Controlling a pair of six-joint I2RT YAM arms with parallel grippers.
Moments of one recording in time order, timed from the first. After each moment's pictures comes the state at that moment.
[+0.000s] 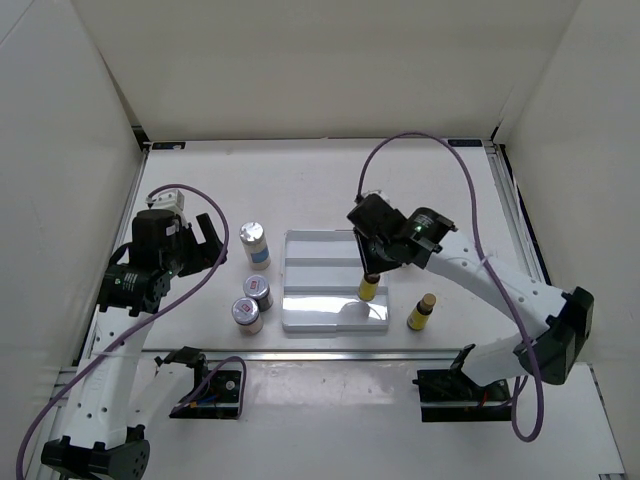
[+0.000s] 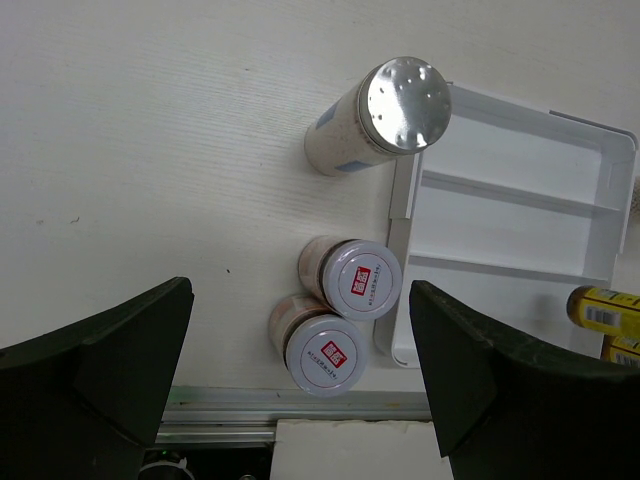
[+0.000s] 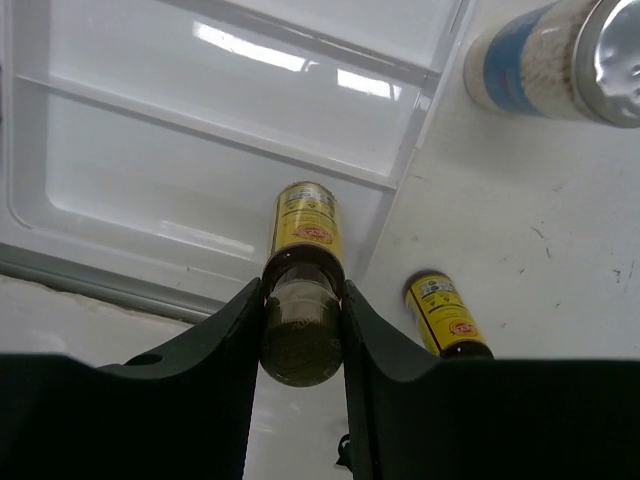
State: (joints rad) left arm -0.15 0.82 1.07 -0.95 -0.03 -0.38; right arm 0.89 1.38 1.40 -1.10 0.26 0.50
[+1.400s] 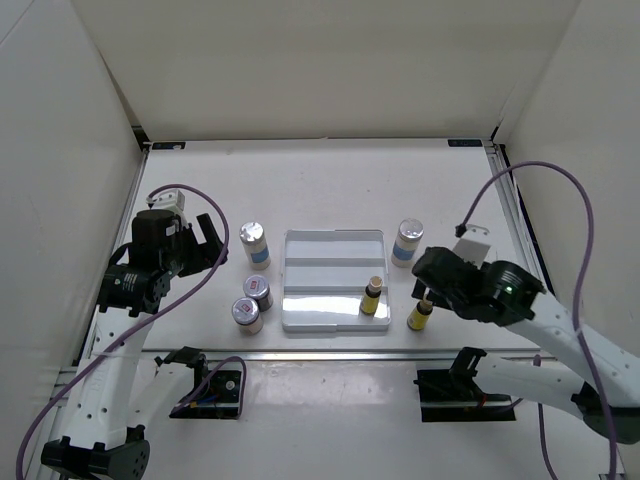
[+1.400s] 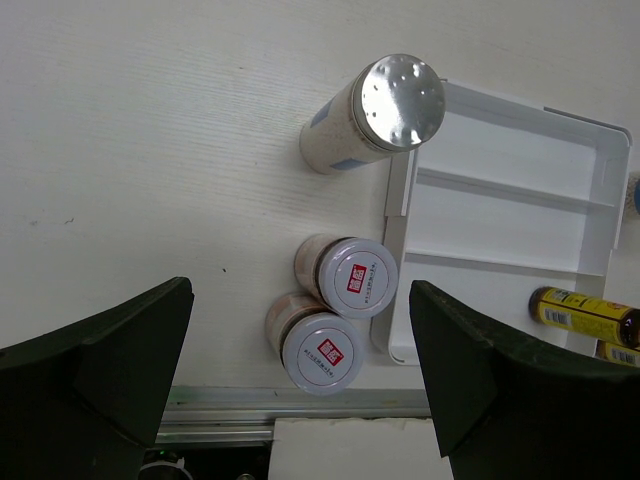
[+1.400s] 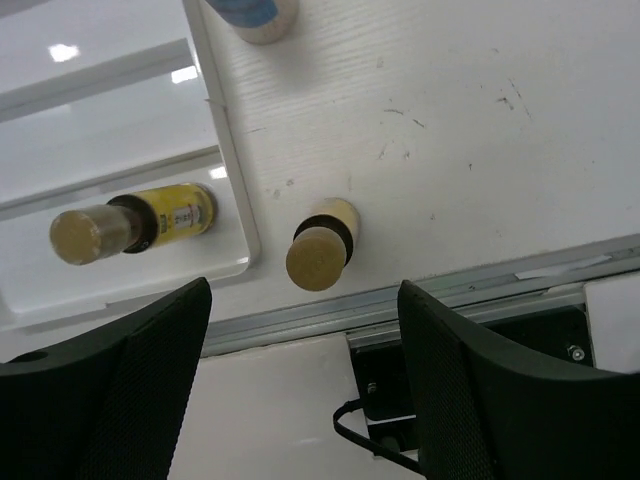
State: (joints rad) left arm -0.15 0.81 1.07 -0.95 -0.02 -0.38; right arm 0.99 0.84 1.12 -1.39 0.61 1.07
